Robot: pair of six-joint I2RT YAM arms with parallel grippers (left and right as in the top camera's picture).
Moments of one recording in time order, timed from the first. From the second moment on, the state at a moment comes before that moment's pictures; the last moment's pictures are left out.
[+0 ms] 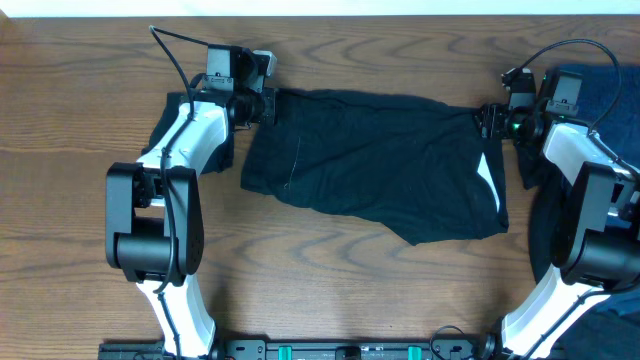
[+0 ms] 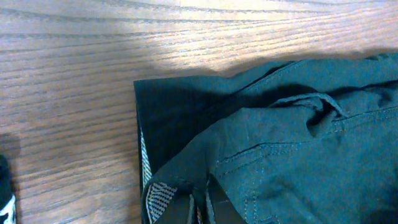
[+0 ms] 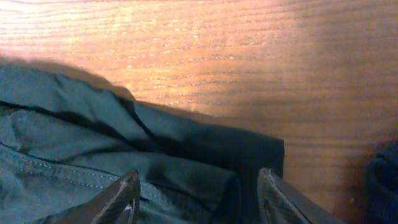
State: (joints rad) left arm -0.11 2.02 1.40 -0.34 0.37 -0.02; right arm -0.23 2.00 1.23 -0.19 -0.40 -0.14
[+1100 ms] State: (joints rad) left arm -0.11 2.02 1.40 -0.34 0.37 -0.02; right arm -0.23 2.06 1.23 -0.15 -0.61 -0.14
